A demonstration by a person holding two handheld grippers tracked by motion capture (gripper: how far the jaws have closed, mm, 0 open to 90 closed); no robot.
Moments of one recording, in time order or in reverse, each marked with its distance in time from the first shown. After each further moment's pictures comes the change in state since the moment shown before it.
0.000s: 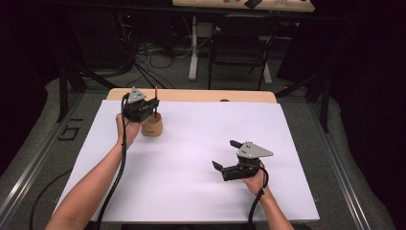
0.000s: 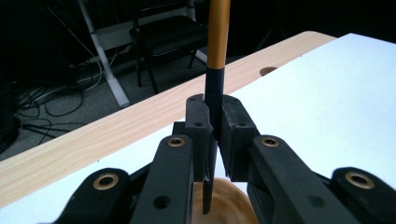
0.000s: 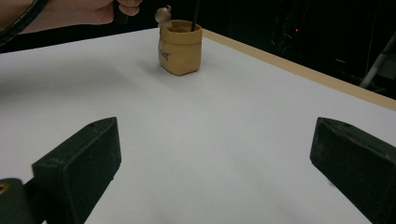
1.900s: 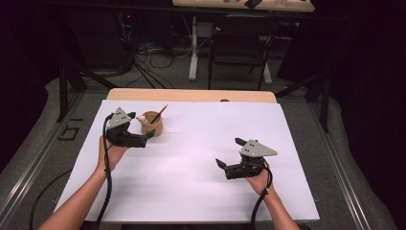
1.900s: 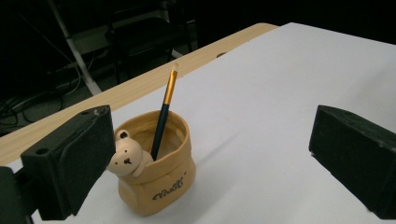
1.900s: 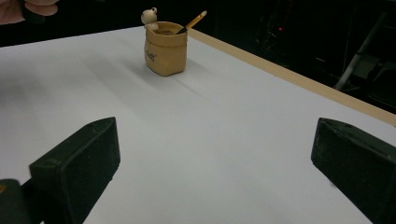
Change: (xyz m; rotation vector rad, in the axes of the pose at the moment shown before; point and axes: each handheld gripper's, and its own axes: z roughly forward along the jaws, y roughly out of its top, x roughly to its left) left arm -0.032 -0.029 -0.090 -0.026 -0.096 0.046; right arm 0.000 0.013 -0.014 0.027 -0.062 -0.023
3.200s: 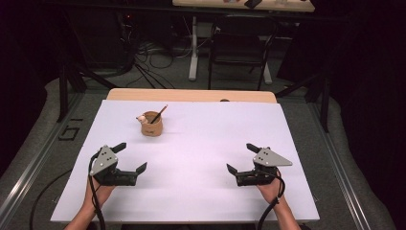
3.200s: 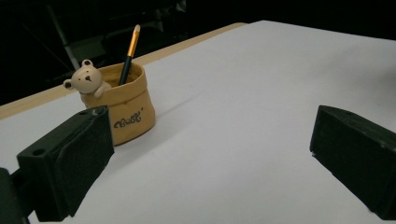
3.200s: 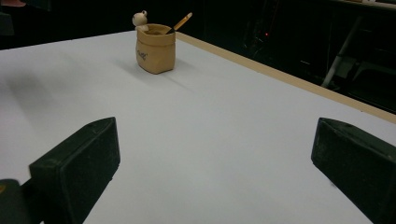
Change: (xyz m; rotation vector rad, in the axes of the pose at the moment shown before) left arm -0.052 -0.069 -0.063 -0.077 -0.009 -0.004; right arm -0.003 -0.017 -0.034 -0.040 -0.048 0.018
